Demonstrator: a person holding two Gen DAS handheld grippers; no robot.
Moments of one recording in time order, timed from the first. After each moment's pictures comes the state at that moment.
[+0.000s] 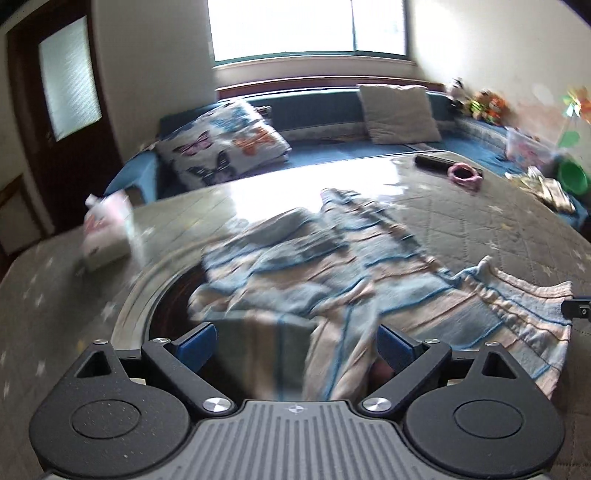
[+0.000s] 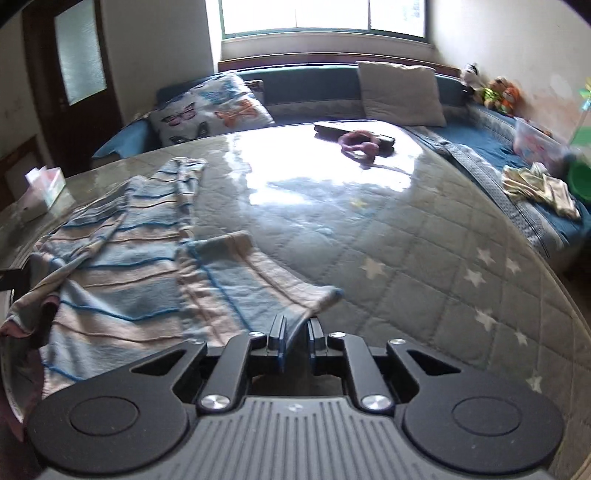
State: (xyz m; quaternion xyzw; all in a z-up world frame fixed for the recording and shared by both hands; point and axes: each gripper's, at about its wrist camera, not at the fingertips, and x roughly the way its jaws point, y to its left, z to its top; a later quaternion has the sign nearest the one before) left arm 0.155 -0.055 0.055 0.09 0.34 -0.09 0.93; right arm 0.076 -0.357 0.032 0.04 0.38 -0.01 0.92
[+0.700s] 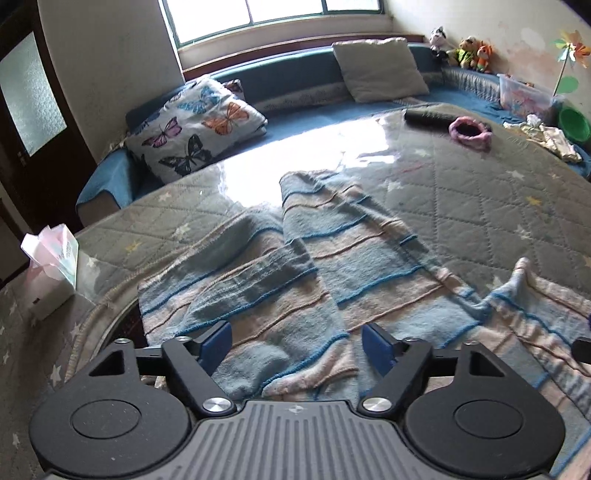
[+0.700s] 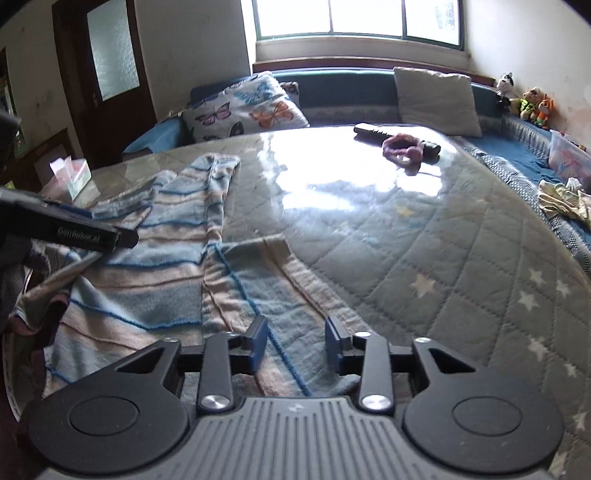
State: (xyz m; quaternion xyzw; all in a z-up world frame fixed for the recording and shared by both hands) left arm 0.246 -0.105 0.011 0.14 0.40 -0.09 0.90; right arm 0.106 -0.336 0.011 0.02 0.38 0.05 0.92
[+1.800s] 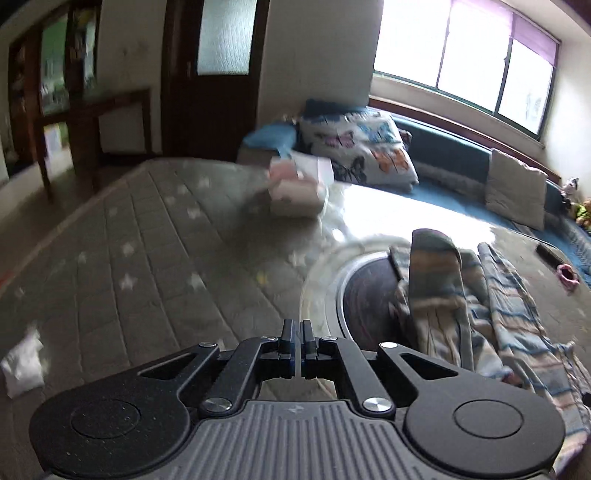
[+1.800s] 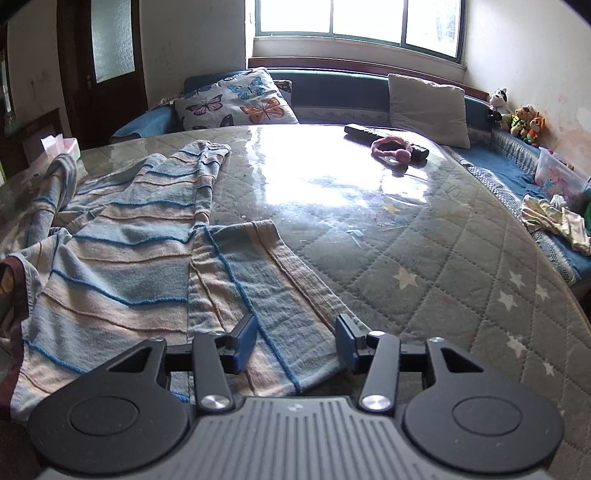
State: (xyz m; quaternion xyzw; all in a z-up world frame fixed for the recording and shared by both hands) left arm 0.099 0.131 0.071 -0.10 0.34 0.08 0.93; right arm 0.095 -0.332 0.009 -0.02 0.38 0.02 0.92
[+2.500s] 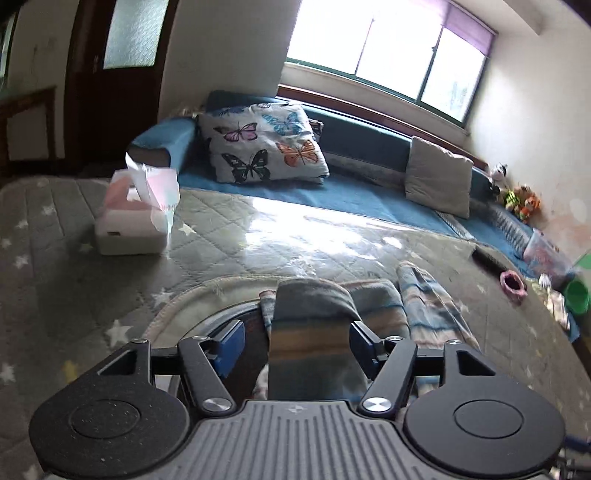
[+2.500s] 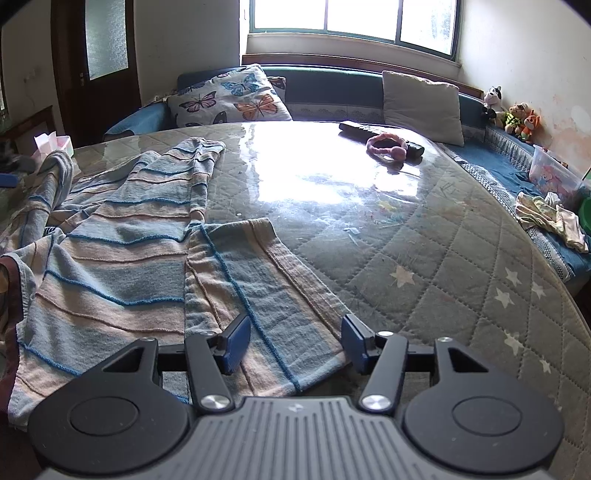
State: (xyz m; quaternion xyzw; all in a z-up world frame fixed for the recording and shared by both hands) left arm 0.253 0.065 0.047 -0.12 0.34 -0.06 0.93; right arm 0.096 -0.330 0.009 -0.02 0.38 0.01 0.92
